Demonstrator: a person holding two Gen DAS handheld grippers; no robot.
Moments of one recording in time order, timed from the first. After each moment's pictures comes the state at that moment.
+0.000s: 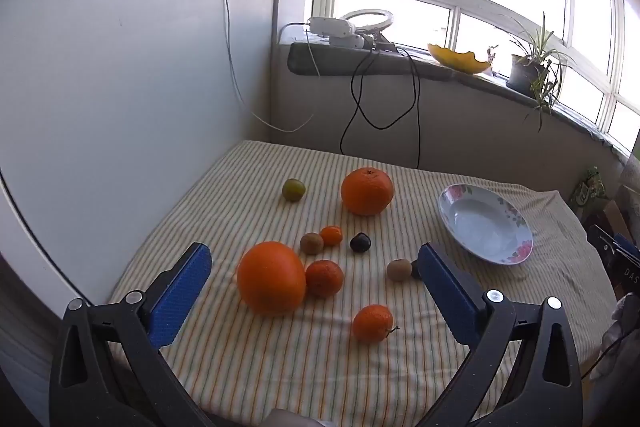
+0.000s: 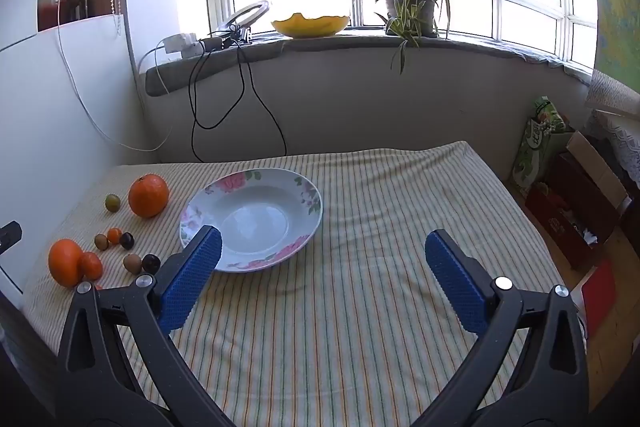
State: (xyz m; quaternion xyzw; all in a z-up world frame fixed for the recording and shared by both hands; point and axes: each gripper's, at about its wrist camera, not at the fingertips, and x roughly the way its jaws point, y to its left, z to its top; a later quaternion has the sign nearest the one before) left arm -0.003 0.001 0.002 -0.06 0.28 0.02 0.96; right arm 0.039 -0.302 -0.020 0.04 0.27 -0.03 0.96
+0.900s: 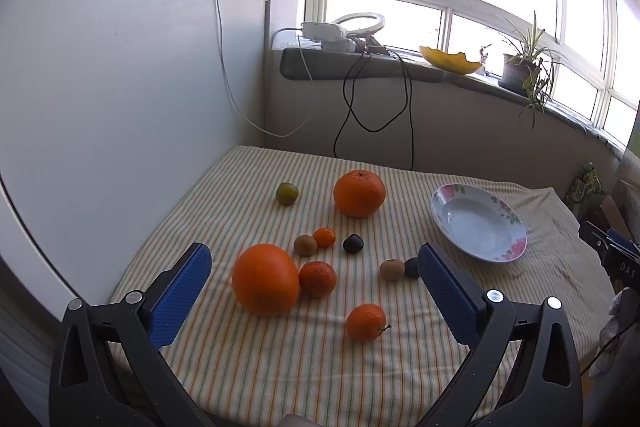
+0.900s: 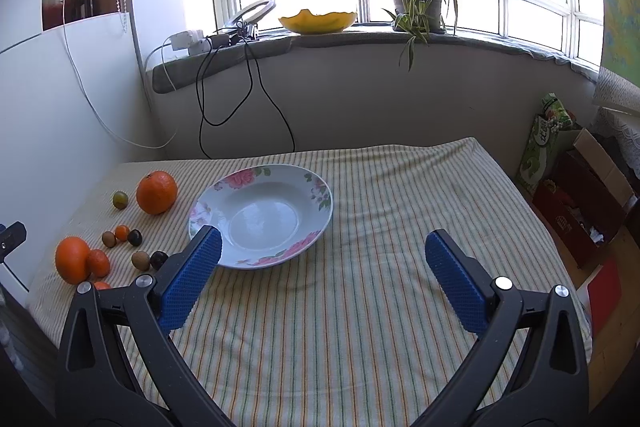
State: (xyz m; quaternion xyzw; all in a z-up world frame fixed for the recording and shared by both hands) left arm -0.002 -0.006 0.003 -0.05 0.28 0.02 0.96; right arm 0.038 -0.300 -0.022 0.04 0.27 -0.02 0.96
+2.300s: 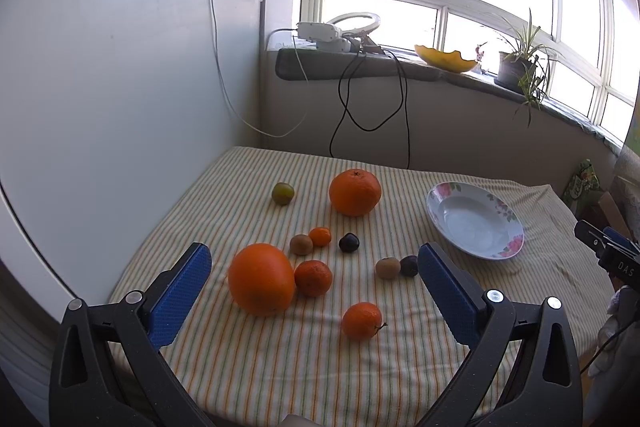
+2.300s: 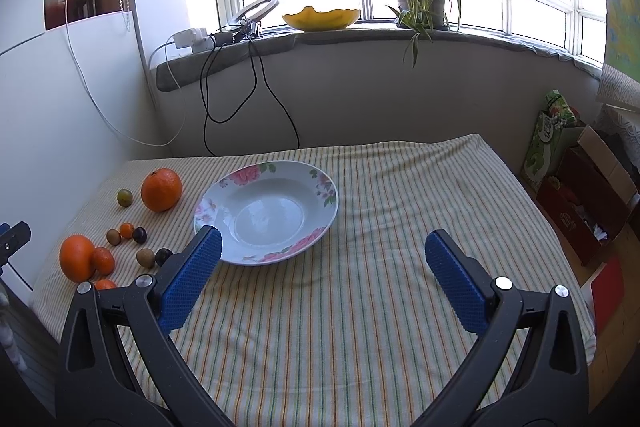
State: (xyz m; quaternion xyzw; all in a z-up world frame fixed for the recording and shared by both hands) left arm -0.005 -0.009 0.002 -0.04 0.28 0.02 0.96; right arm 0.038 -0.297 -0.023 0.04 0.28 -0.02 0.96
